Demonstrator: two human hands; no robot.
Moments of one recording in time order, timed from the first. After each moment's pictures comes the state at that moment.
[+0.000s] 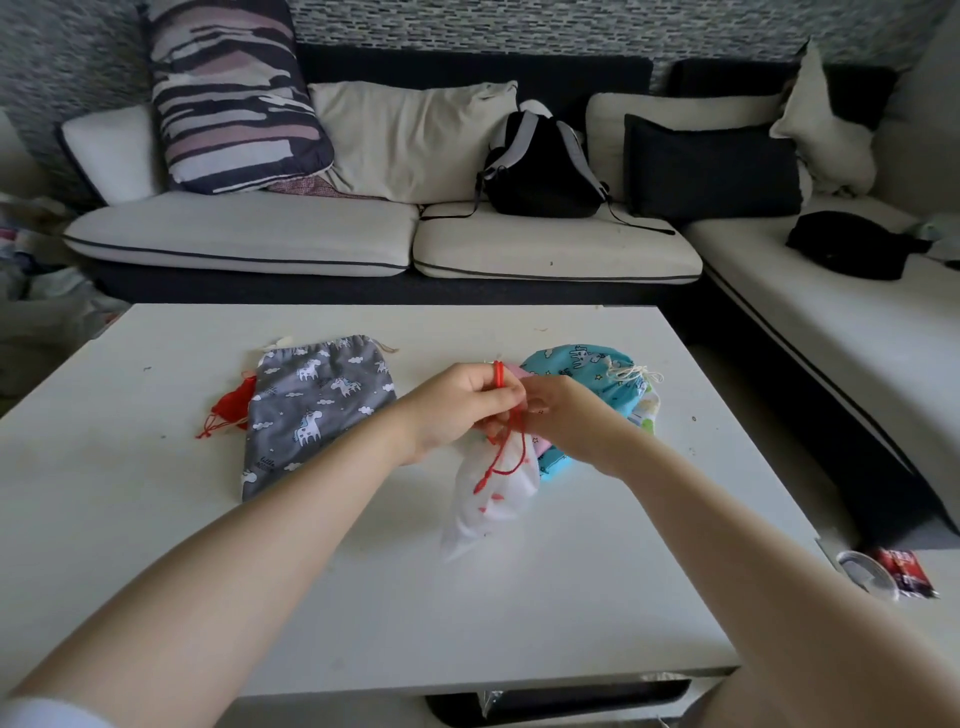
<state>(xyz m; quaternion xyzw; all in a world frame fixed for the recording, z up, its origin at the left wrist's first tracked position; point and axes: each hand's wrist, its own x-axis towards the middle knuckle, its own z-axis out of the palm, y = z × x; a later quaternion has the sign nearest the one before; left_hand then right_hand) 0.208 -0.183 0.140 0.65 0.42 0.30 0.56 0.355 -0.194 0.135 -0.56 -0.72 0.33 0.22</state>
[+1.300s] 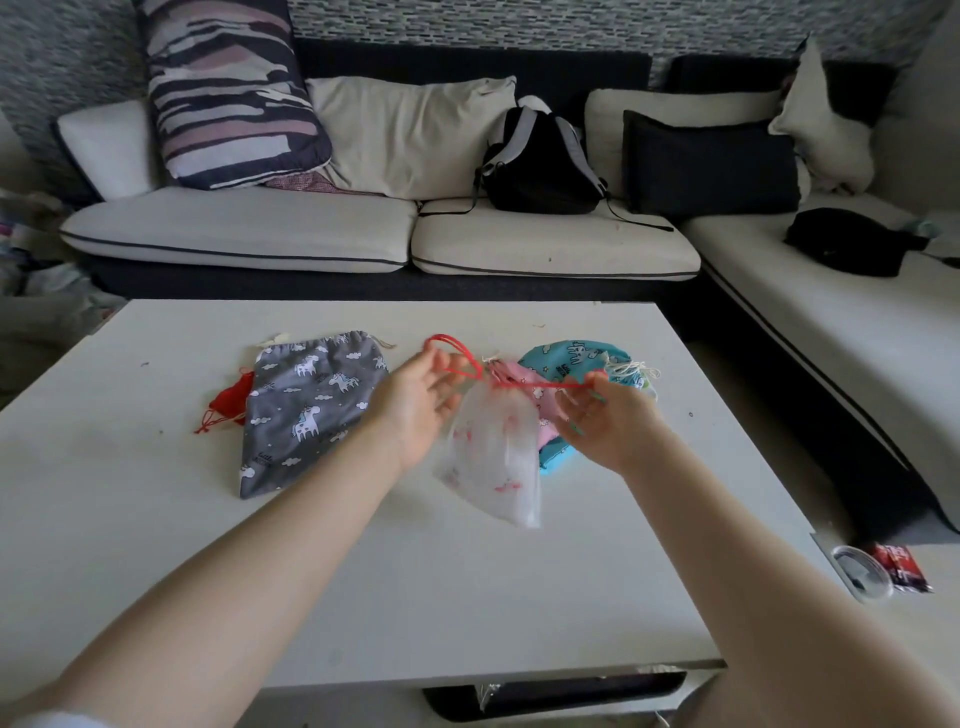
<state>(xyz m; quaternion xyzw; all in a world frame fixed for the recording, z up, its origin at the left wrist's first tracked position) 0.197 -0.172 0.118 0.31 0.42 0.51 0.68 0.386 -0.182 0.111 -0.46 -0.12 0.68 0.56</state>
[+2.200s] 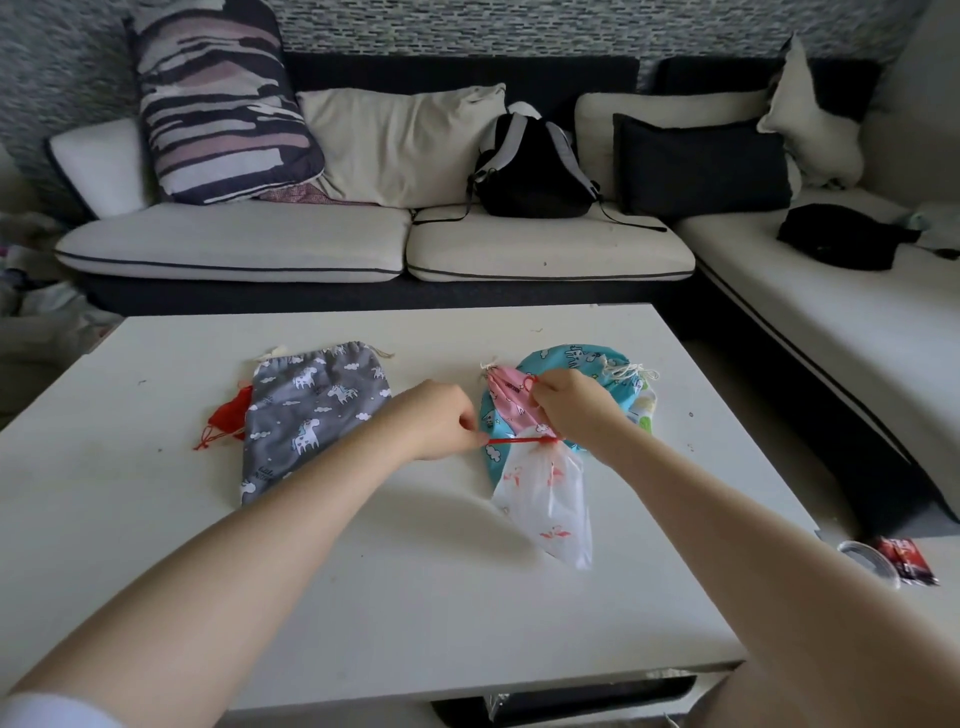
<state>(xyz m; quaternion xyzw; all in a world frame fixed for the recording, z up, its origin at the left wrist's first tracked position) 0.195 -0.160 0.124 0.80 0.57 0.01 0.19 0.368 -0.162 0.113 -0.69 -0.65 0.26 0.18</state>
